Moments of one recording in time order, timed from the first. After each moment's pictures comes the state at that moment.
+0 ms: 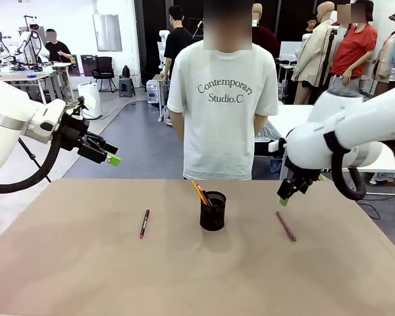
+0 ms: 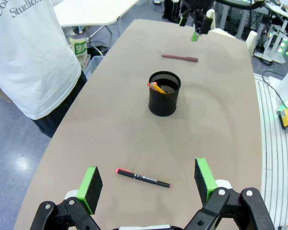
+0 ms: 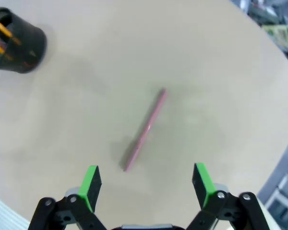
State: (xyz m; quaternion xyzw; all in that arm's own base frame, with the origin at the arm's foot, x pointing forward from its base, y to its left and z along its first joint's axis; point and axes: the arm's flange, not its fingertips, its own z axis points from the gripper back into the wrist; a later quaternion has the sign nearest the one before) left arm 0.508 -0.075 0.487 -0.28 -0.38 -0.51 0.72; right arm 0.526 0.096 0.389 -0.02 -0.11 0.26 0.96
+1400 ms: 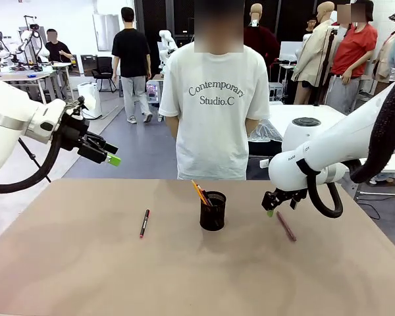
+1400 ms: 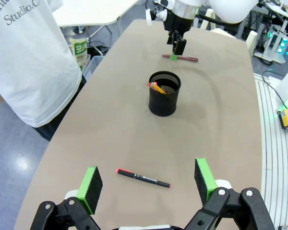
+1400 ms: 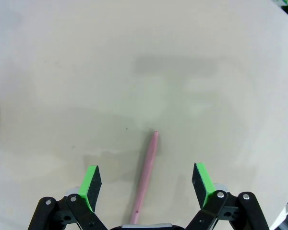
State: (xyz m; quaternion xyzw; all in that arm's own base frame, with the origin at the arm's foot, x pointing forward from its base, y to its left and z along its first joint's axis) left arm 0.508 -0.075 0.487 -0.28 -0.38 -0.51 0.72; right arm 0.579 0.109 0.312 -0.02 -0.10 0.15 0.98
